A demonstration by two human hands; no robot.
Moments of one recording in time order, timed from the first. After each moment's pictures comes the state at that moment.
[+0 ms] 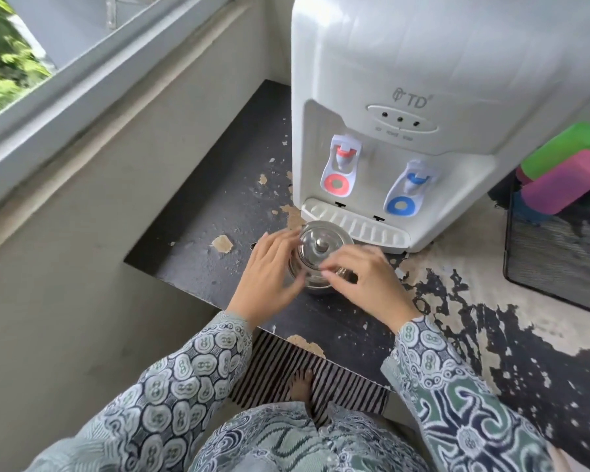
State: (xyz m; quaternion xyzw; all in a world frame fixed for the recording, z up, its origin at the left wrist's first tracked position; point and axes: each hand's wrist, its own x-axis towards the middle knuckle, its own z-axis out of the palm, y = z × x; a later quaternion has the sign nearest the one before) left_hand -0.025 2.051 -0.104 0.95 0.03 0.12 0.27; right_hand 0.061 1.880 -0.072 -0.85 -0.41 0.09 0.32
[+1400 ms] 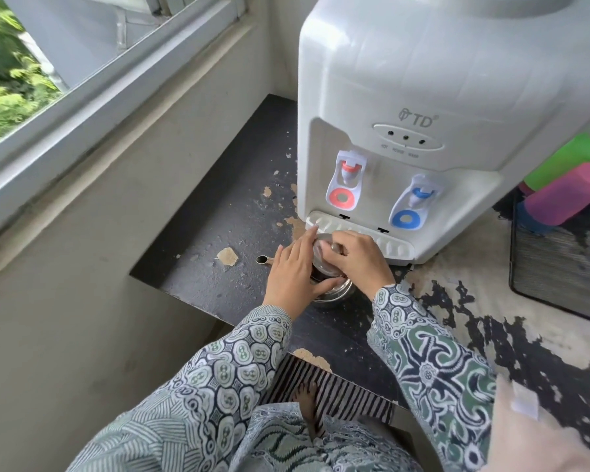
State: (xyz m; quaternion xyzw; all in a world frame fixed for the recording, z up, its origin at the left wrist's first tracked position) left_hand 0.012 2.033 -0.110 0.96 0.12 0.04 0.24; right_hand 0.099 1.925 -0.085 -0.89 -0.32 0.10 0.30
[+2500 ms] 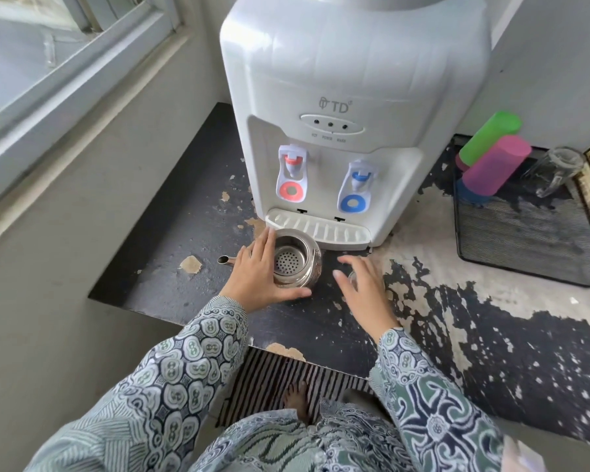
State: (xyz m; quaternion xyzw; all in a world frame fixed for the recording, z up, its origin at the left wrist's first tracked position) left_hand 0.010 2.041 -0.104 0.97 0.05 -0.09 0.20; right_hand 0.053 1.835 -0.119 -0.91 -0.14 0.10 0.37
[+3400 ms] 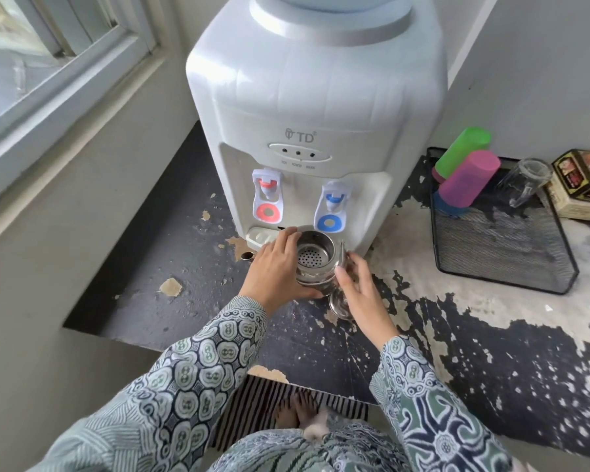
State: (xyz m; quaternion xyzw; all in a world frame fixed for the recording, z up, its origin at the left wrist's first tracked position) left_hand 0.052 1.992 -0.064 0.98 -0.02 0.01 0.20; right_hand 0.064 1.823 -0.091 -0.78 -0.07 0.18 0.59
